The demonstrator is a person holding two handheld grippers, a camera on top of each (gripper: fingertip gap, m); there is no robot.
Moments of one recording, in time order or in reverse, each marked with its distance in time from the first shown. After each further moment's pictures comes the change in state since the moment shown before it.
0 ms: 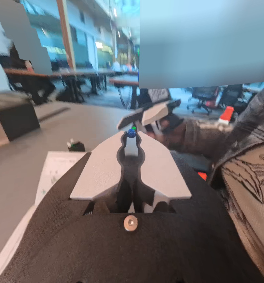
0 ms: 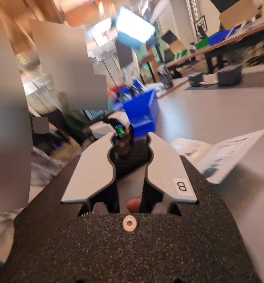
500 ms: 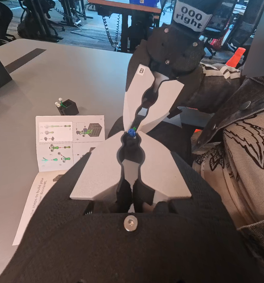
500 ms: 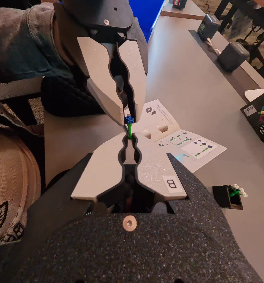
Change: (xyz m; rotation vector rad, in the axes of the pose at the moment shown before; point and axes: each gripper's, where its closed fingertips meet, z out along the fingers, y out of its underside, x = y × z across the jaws) left arm -0.013 0.049 -0.006 -0.383 0.069 -0.006; right arm 0.022 0.060 0.018 -0.571 0.129 -0.611
